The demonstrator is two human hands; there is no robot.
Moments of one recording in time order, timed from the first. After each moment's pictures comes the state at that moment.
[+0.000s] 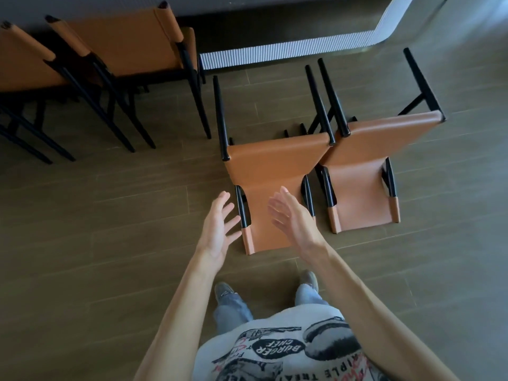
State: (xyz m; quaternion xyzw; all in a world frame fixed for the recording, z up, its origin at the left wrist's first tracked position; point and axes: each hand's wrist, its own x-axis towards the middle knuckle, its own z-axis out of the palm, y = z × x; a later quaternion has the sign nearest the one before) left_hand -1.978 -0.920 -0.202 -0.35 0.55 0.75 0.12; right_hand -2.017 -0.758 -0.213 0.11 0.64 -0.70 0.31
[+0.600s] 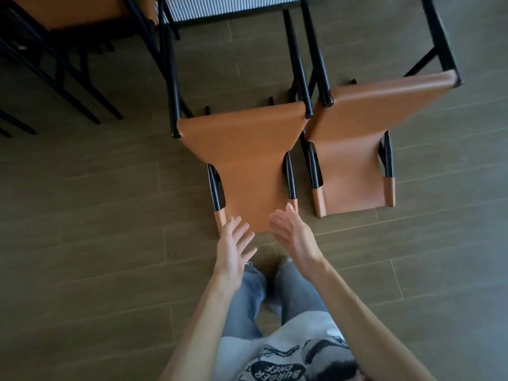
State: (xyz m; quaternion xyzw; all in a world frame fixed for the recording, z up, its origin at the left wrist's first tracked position) left_hand -2.020 -0.740 -0.358 -0.47 0.44 0.76 0.14; right_hand -2.065 -0.600 -0.376 0.23 0.57 -0.70 0.36
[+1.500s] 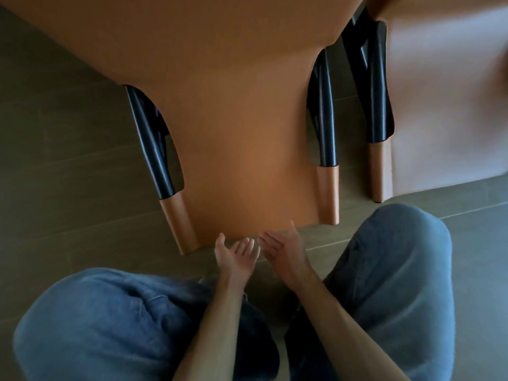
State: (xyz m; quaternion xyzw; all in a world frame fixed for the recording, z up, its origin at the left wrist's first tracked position) left_hand -2.056 -0.752 -0.989 -0.67 0.06 0.74 0.09; right_hand -2.088 -0.636 -0.959 0.48 0.37 -0.70 0.38
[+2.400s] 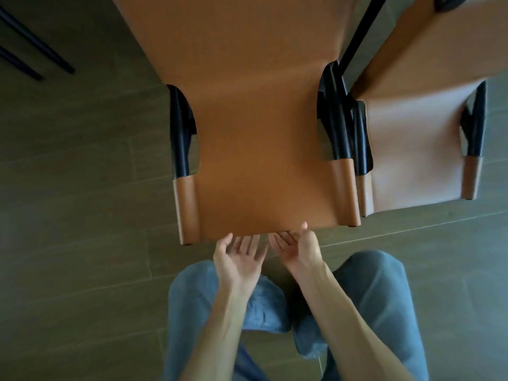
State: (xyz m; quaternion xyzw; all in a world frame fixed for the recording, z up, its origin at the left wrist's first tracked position) left_hand -2.075 -0.804 -0.687 -0.56 0.07 0.82 0.02; right_hand -2.129 -0.688 -0.706 0.58 0.27 -0.72 0.26
